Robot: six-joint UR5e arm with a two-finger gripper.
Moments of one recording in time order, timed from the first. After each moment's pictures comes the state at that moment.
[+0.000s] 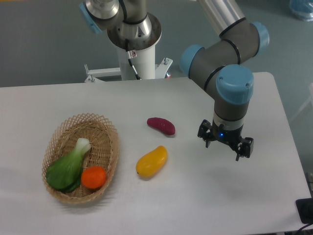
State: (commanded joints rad) arm 2.58 -2.01 -1.51 -1.02 1.57 1.14
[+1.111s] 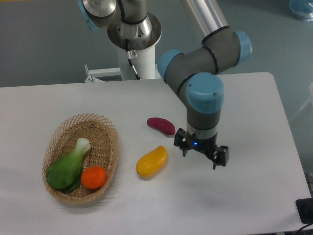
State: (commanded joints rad) arm 2.41 -2.00 -1.51 -1.02 1.58 0.85
